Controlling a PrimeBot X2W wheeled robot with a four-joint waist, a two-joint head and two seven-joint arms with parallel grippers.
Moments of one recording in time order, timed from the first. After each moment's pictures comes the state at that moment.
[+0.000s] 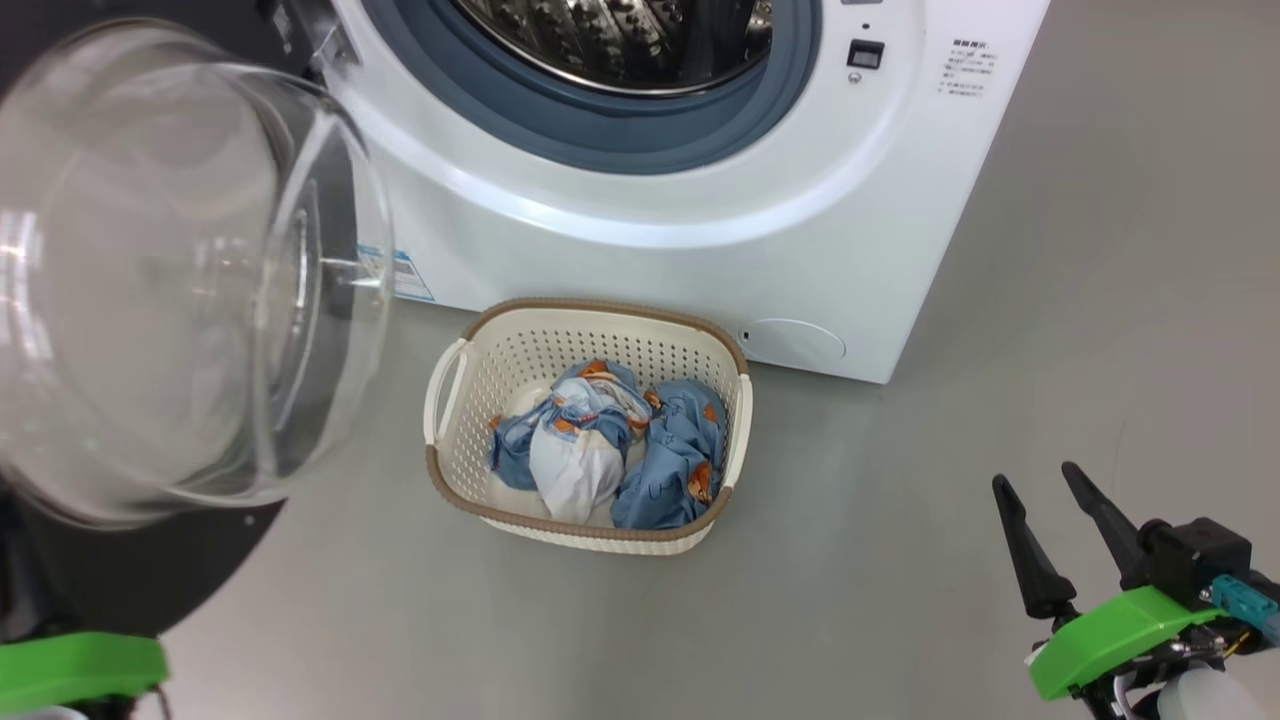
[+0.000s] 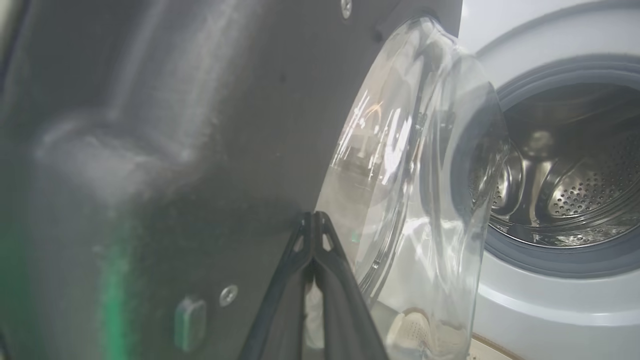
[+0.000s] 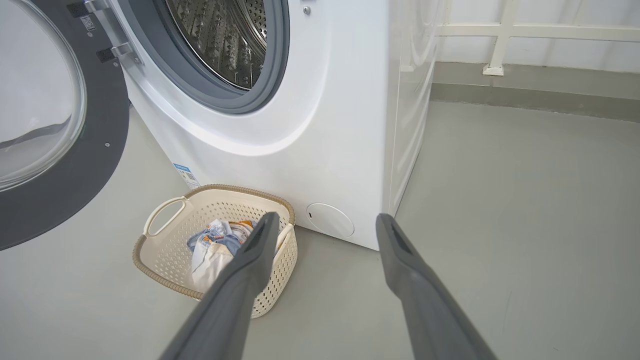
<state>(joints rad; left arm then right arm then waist) -0.12 0.06 0.31 0.14 -0.34 0.05 -0.26 -0.15 -0.25 0.06 0.35 0.30 0.13 -0.25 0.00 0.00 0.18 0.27</state>
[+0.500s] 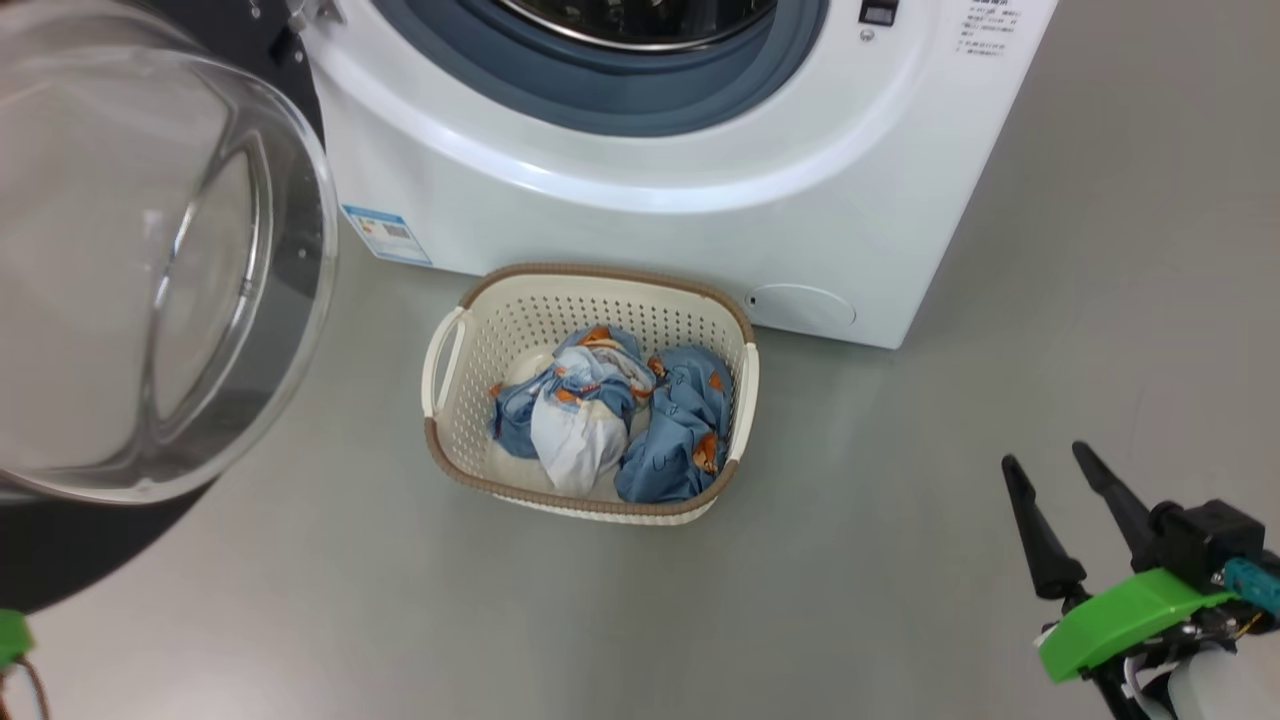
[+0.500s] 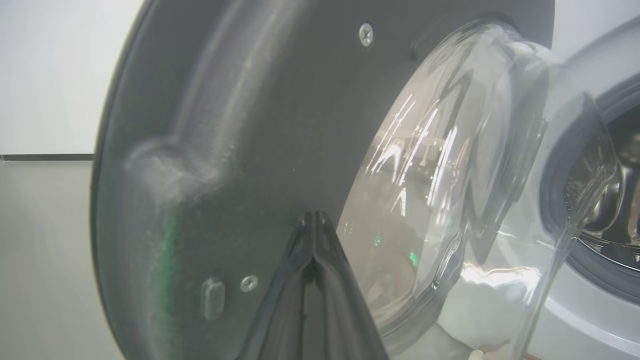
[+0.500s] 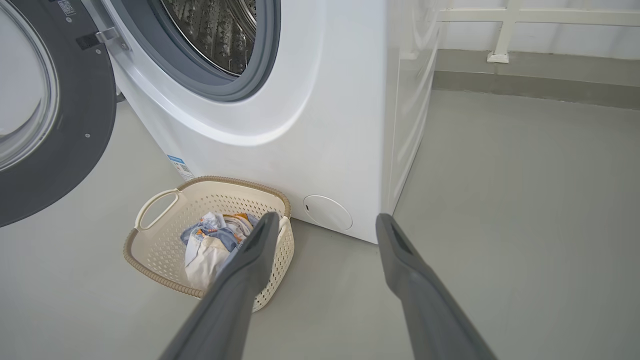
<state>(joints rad) -0.22 0.12 0.48 0.25 -0.30 0.03 -0.26 -0.17 -0.26 0.05 0.34 0.30 0.13 -0.25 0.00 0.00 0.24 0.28</state>
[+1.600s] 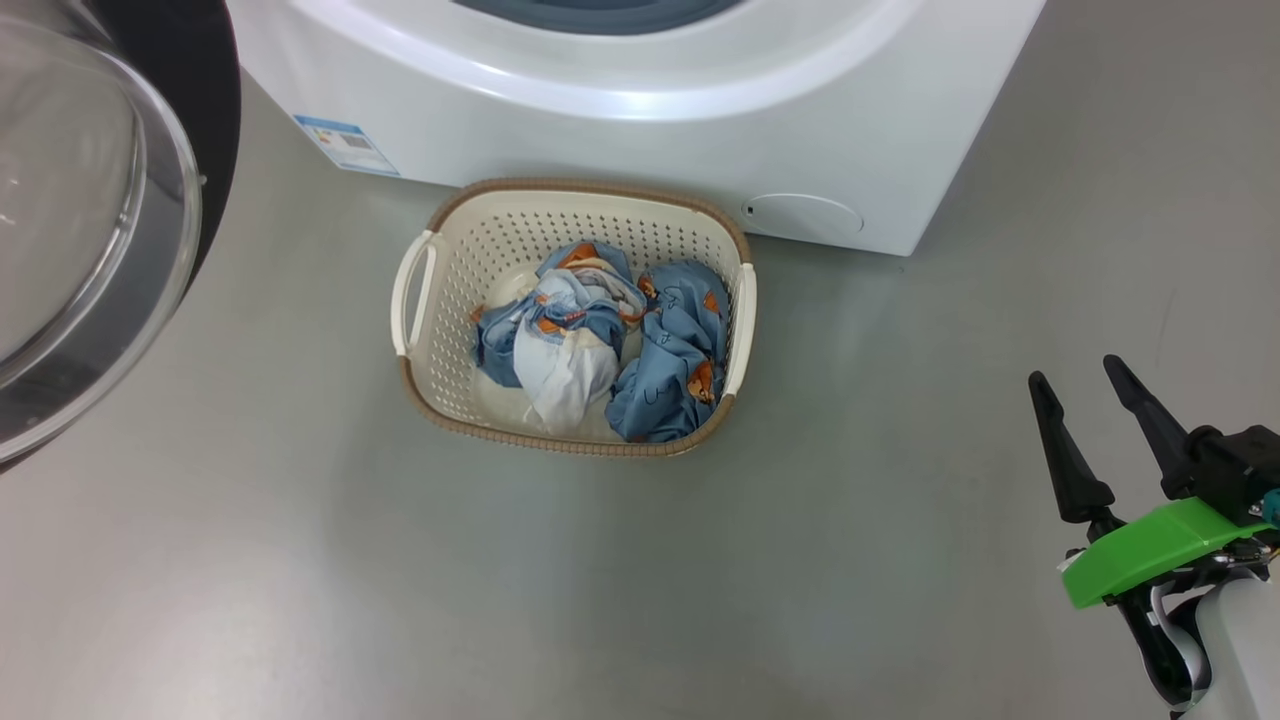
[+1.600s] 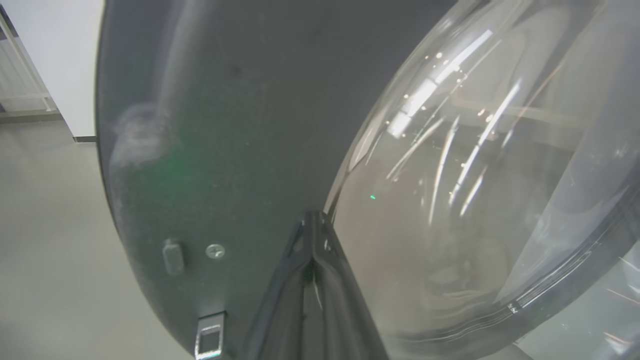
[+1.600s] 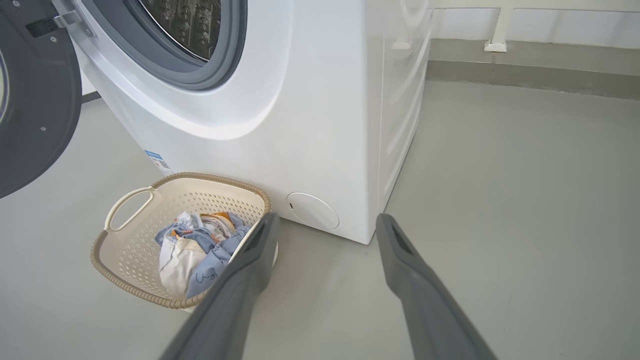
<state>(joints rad) -0.62 0.34 0.67 0.76 -0.18 -0.05 -0.26 -0.27 -0.31 0.05 0.32 0.30 0.13 -0.25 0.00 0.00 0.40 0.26</state>
